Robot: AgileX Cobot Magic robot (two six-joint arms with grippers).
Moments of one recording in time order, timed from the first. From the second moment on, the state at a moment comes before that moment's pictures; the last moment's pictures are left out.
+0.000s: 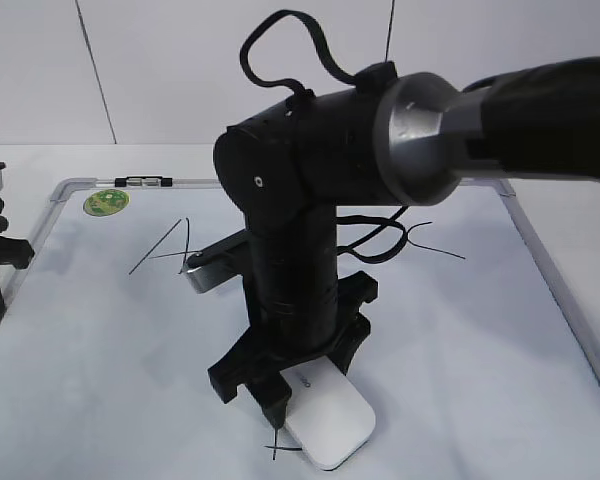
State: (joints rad) left arm -0.03 1.87 -1.12 -0.09 0.83 0.06; right arm 0.81 2.08 -1.54 0.04 1.19 0.14
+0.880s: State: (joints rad) left arm -0.03 1.87 -1.12 -0.08 0.83 0.06; right arm 0.97 2.08 -1.55 -0.07 1.17 0.04
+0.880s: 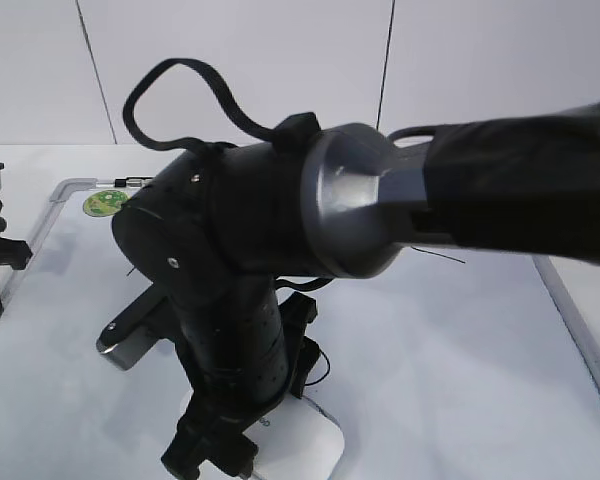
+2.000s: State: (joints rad) left arm -0.03 1.88 -1.12 -0.08 0.83 0.06; right arm 0.71 2.12 -1.56 -0.11 1.12 0.18
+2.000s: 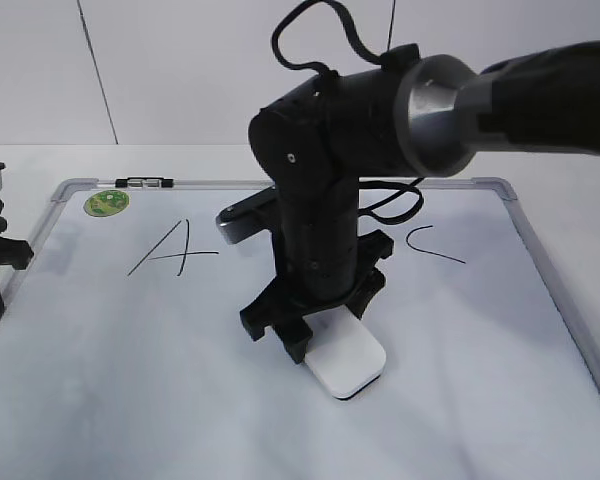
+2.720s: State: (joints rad) left arm -0.03 1.88 -1.12 -0.08 0.83 0.06; right arm 0.65 2.12 -1.57 -0.13 1.07 0.18
